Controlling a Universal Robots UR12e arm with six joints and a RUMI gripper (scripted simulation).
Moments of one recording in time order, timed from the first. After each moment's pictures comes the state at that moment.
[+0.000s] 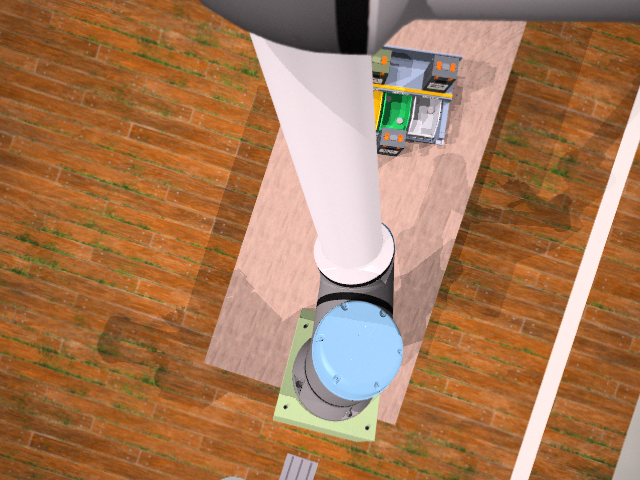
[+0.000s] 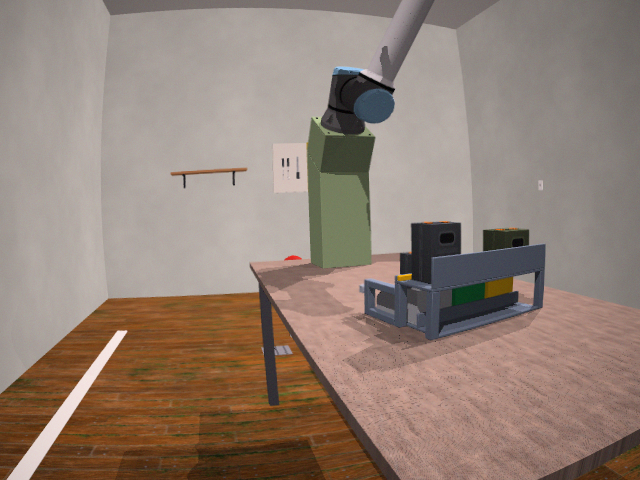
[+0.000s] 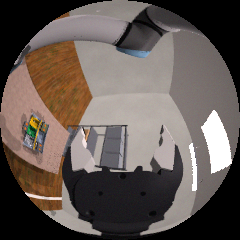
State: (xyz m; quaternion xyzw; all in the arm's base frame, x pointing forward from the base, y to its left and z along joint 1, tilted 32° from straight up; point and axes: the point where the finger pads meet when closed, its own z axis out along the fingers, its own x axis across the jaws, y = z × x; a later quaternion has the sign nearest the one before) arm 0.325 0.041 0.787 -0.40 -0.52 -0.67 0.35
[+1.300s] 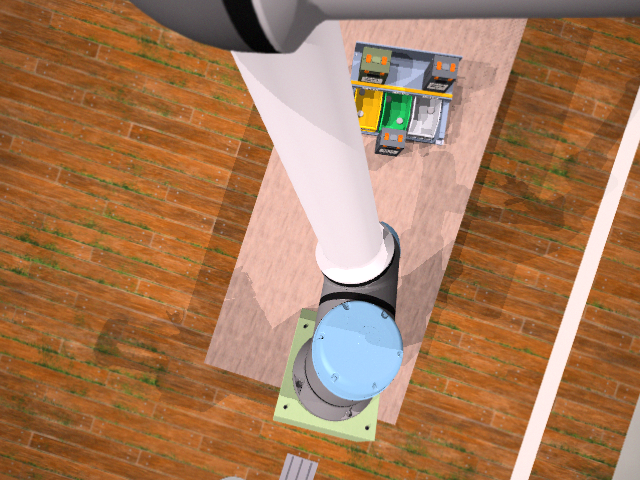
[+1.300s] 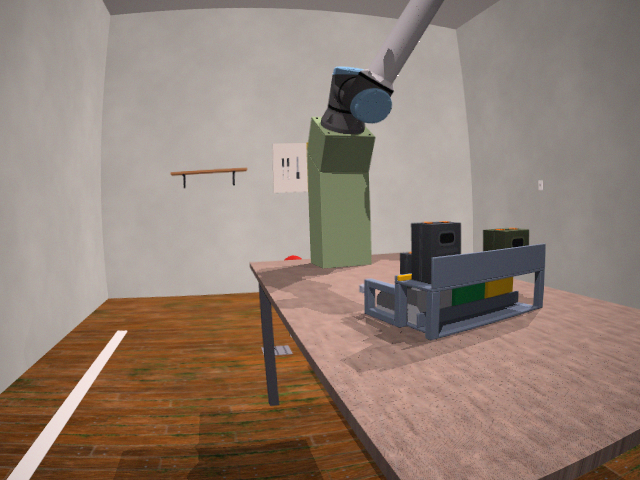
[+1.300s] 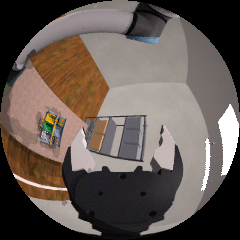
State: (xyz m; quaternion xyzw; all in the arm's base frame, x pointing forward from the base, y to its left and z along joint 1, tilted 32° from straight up) arm 0.360 0.045 0.749 -0.52 -0.48 -0.64 0.31
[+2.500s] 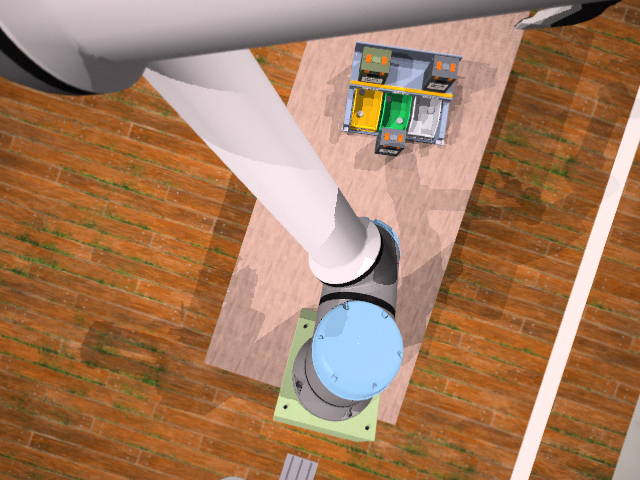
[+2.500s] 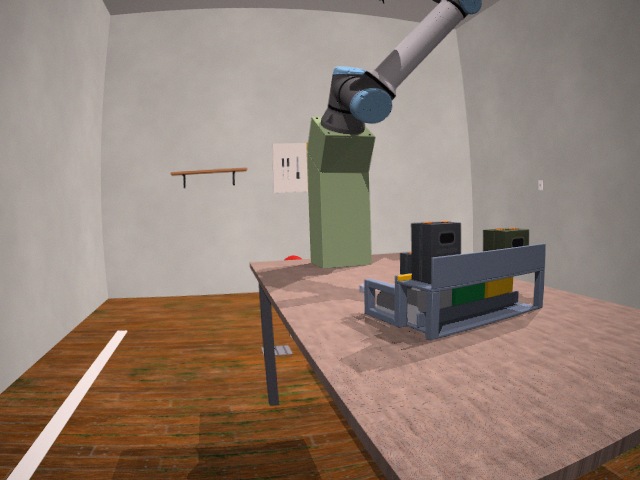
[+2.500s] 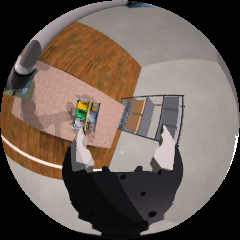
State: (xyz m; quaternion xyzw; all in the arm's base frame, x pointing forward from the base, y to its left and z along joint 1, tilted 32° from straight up) arm 0.423 0.048 0.665 -0.72 -0.38 -0.53 0.21
